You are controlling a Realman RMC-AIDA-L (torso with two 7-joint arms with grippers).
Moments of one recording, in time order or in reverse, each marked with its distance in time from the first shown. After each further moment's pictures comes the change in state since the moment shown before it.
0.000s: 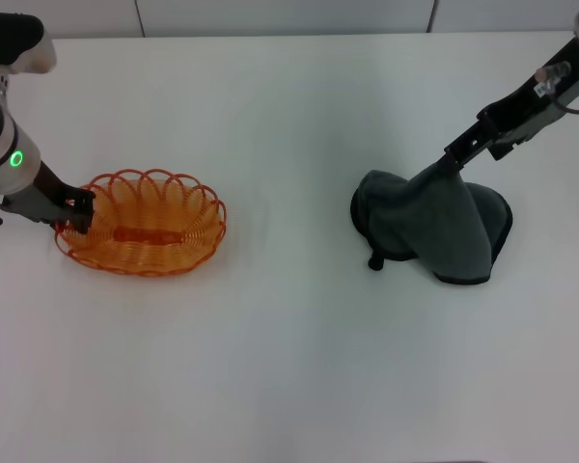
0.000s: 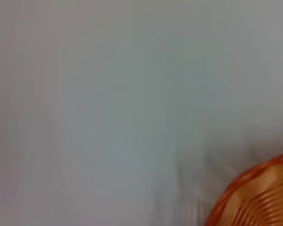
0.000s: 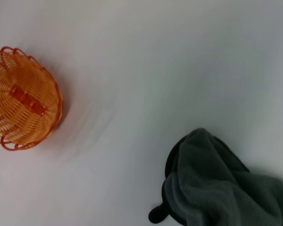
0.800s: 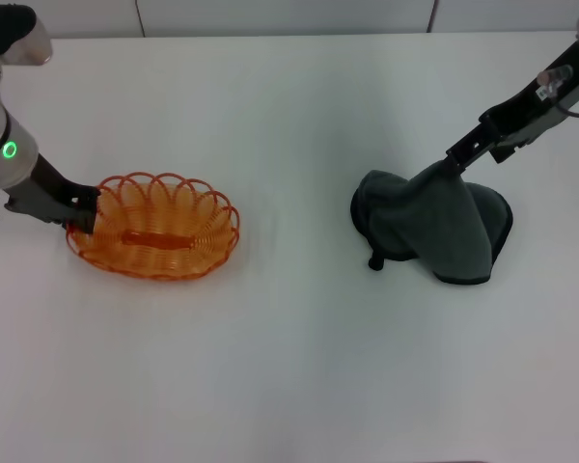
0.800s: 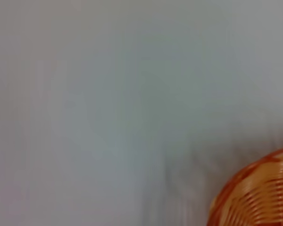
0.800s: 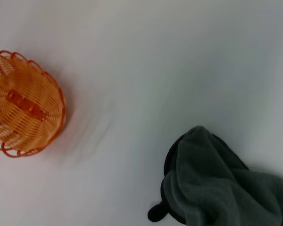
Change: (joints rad) left arm -0.002 0.033 -0.016 0.013 -0.100 0.078 0.062; right arm -0.008 0.000 0.000 0.000 0.002 0.002 0.000
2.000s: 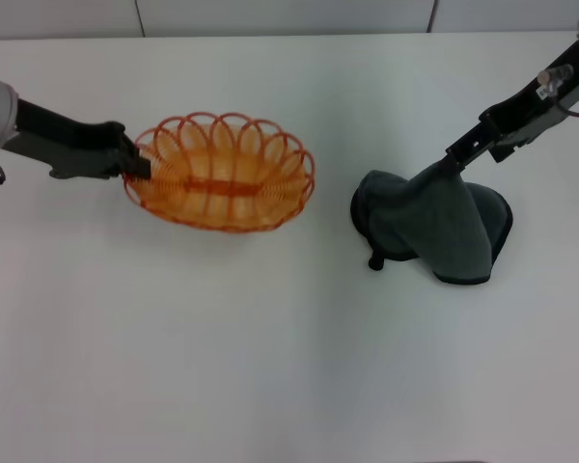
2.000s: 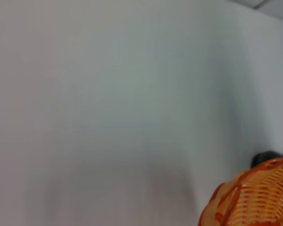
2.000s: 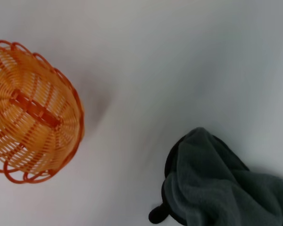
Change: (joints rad) left arm 0.072 0.093 -0.232 -0.013 -0.469 0.158 0.270; right arm -0.002 -0.001 0.008 0.000 0.003 0.001 0.000
